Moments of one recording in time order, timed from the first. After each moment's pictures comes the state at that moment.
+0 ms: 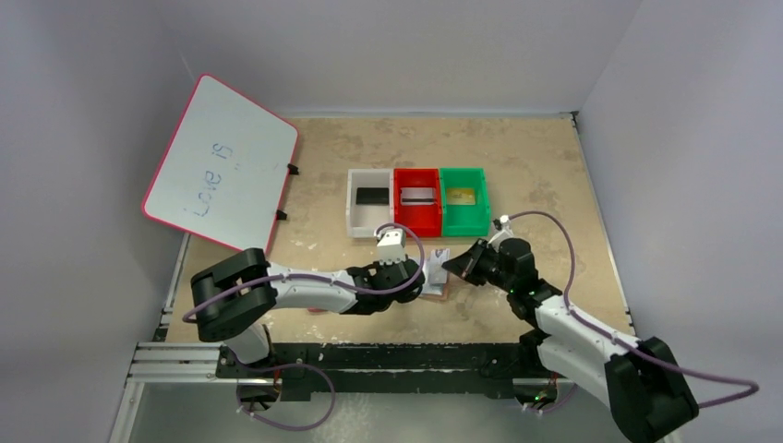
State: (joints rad) left arm -1.19 1.64 0.81 -0.06 -0.54 -1.08; right arm 0.42 0.97 0.19 0.25 -0.28 0.94
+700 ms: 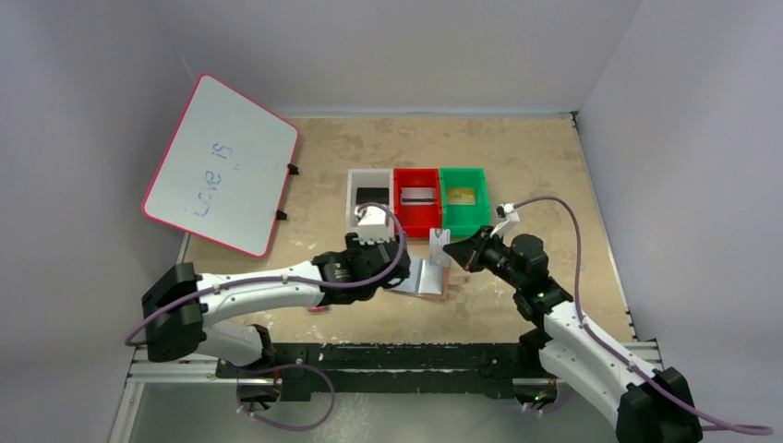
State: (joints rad) left arm -1.19 1.39 0.91 -0.36 -0.69 -0.95; right arm 0.42 0.76 0.26 0.23 -0.28 0.71
